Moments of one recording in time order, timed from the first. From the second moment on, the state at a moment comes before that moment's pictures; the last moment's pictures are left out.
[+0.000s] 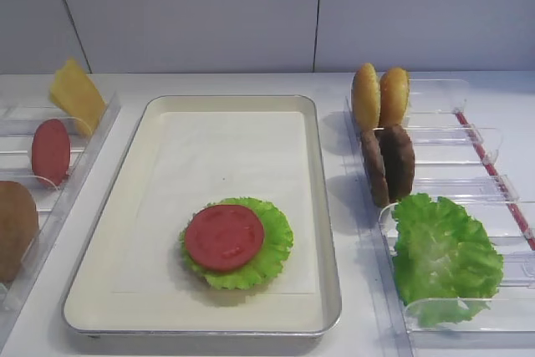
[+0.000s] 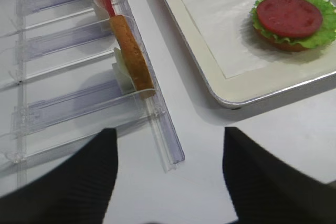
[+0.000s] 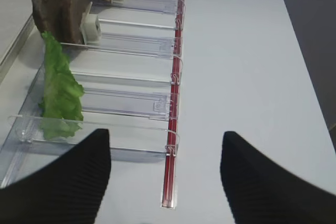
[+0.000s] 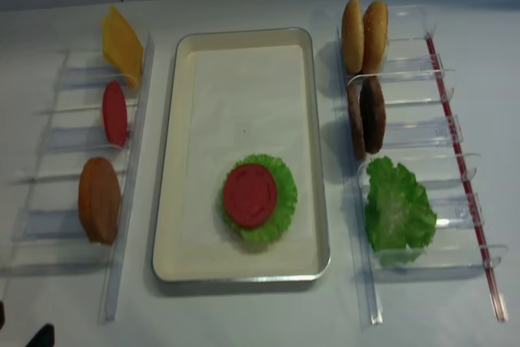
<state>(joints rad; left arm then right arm) -0.20 -0.02 -0.49 -0.01 1.19 0.07 -0.05 -0.02 -0.47 0.12 1.15 -0.13</state>
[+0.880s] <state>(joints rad) -0.06 -0.02 -0.49 -0.01 1.19 0.06 -0.05 -0.02 -0.47 0.12 1.15 -0.14</state>
